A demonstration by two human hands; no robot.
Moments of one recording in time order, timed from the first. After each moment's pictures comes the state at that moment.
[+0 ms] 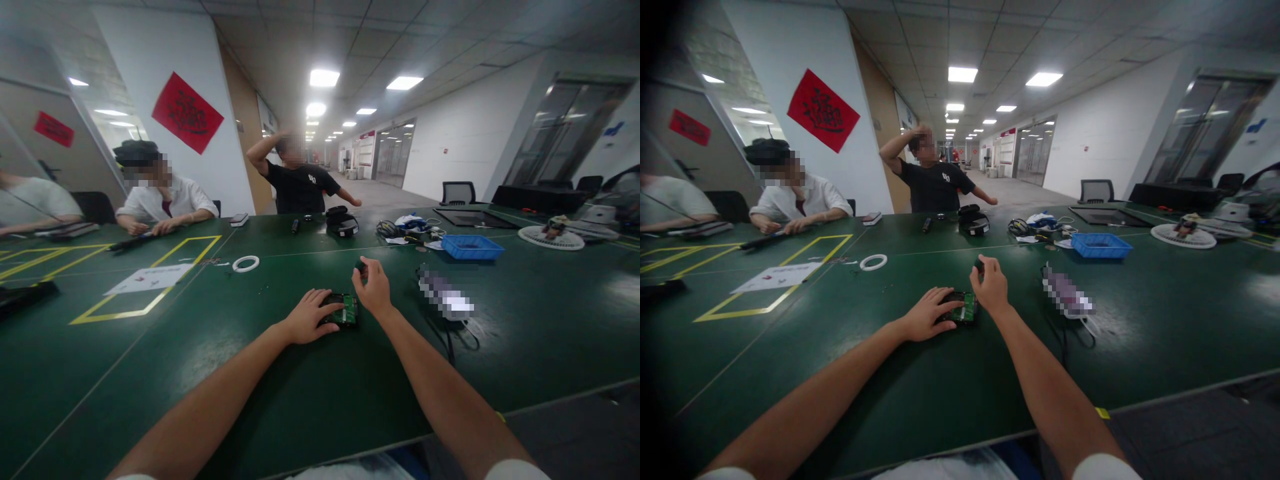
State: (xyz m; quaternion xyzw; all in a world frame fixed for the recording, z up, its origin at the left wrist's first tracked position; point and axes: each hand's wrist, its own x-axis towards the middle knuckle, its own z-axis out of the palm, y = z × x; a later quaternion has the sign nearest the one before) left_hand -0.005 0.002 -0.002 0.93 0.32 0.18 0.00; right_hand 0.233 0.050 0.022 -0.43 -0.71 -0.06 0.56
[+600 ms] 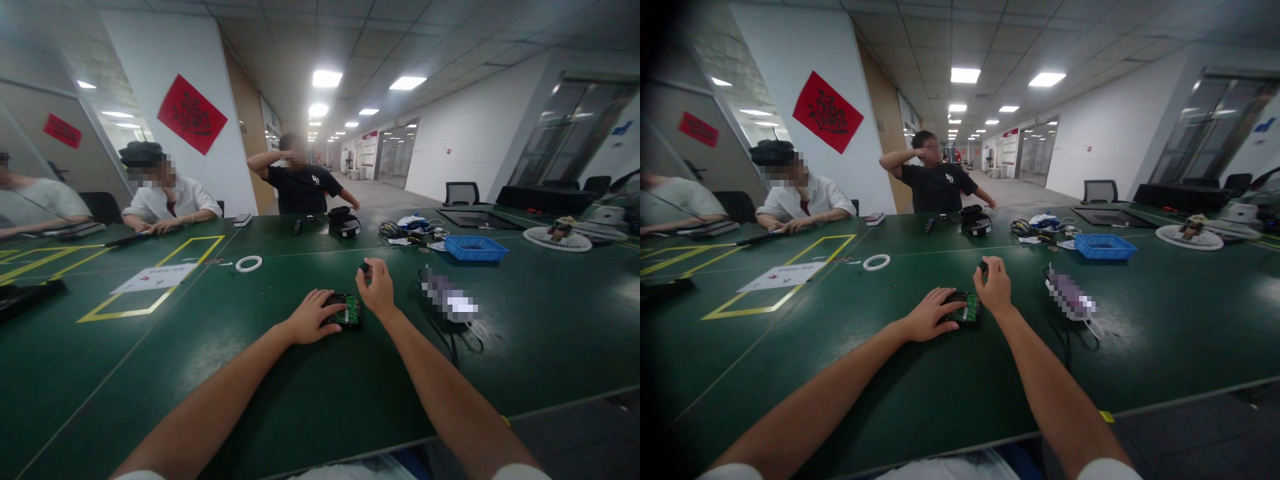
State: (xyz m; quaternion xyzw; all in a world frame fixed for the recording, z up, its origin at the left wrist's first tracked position) left_hand -0.005 0.003 -0.002 0.93 0.33 0.17 0.00; right_hand 0.234 0.048 0.026 -0.42 -0.70 -0.05 0.57
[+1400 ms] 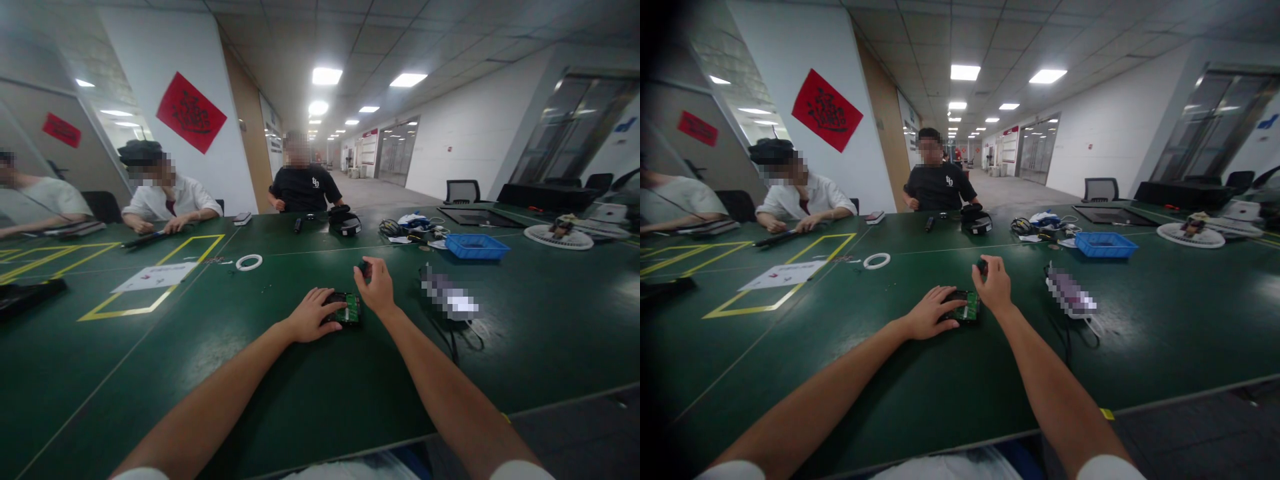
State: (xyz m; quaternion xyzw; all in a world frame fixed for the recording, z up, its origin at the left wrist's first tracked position) left_hand -0.006 0.001 0.000 0.93 0.33 0.16 -0.01; right_hand 0.232 0.046 0.026 -0.43 -0.70 -0.06 0.56
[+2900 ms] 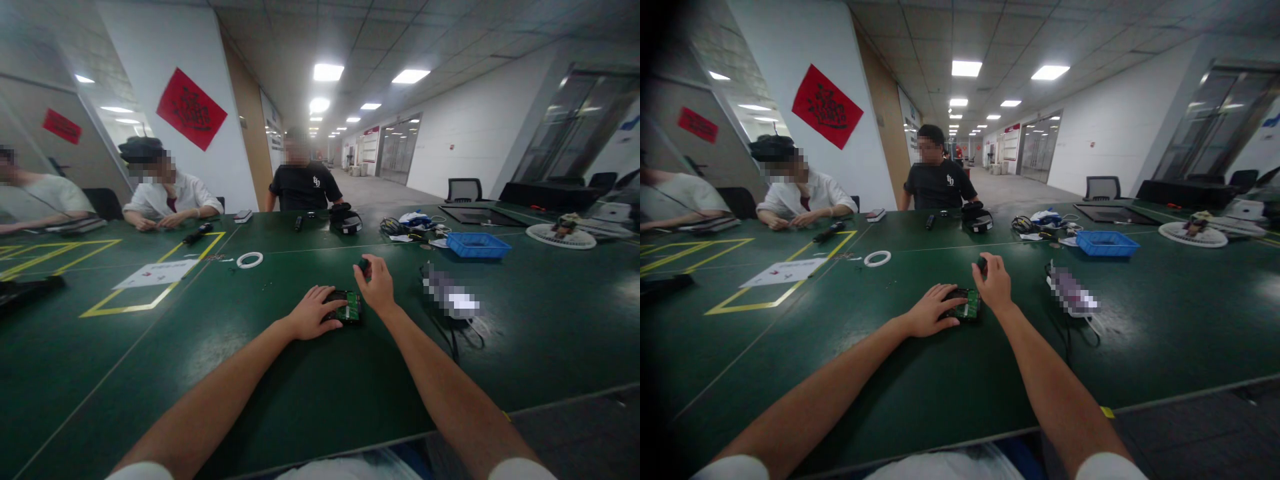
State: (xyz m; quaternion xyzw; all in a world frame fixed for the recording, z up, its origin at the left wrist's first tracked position) left_hand -0.005 0.001 0.000 0.93 0.33 0.16 0.00; right_hand 0.233 0.045 0.026 -0.44 -0.71 -0.06 0.54
